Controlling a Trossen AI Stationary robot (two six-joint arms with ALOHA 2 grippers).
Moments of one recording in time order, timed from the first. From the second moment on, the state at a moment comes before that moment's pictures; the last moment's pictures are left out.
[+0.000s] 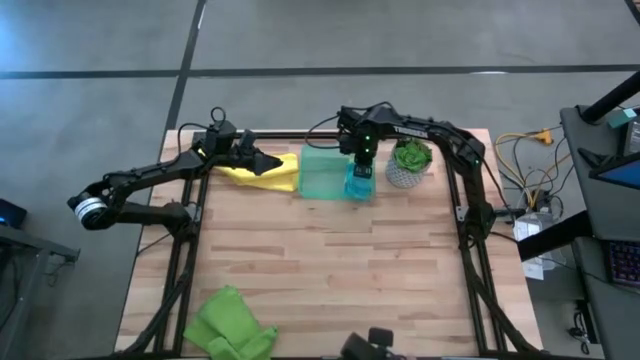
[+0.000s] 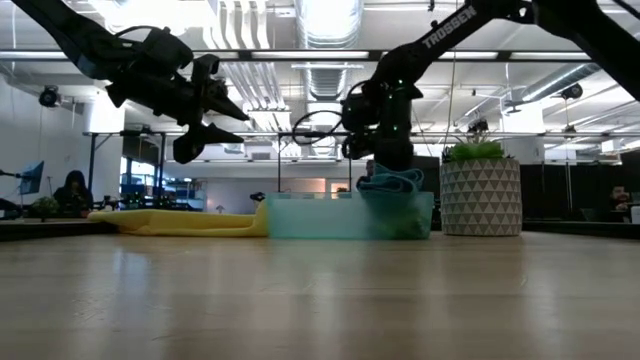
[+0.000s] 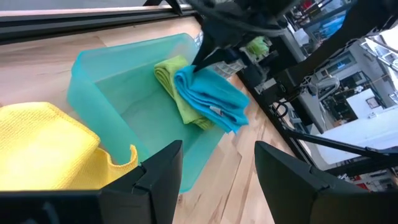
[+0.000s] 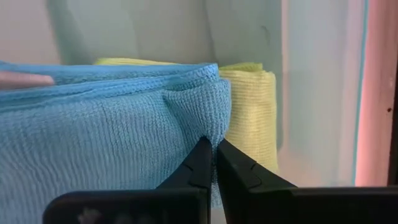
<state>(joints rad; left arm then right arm) 0.78 1.11 0.57 0.15 0.59 -0.57 -0.58 2.08 1.68 -1.08 -0.09 -0.43</state>
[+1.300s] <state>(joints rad) 0.78 1.11 0.57 0.15 0.54 -0.60 -0.63 2.07 1.69 -1.02 -0.02 -0.43</state>
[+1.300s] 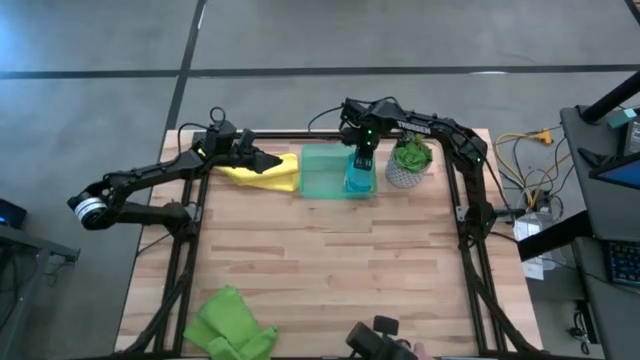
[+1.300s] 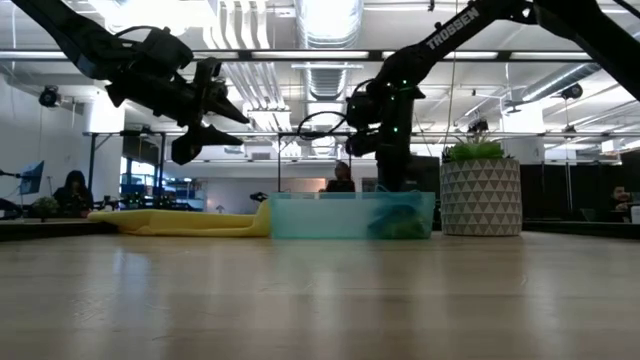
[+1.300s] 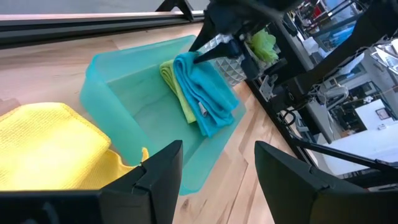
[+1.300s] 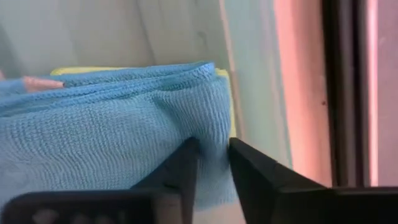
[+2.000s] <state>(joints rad) 0.78 1.11 0.57 0.15 0.53 -0.59 -0.53 1.95 1.46 -0.90 -0.23 -0.38</state>
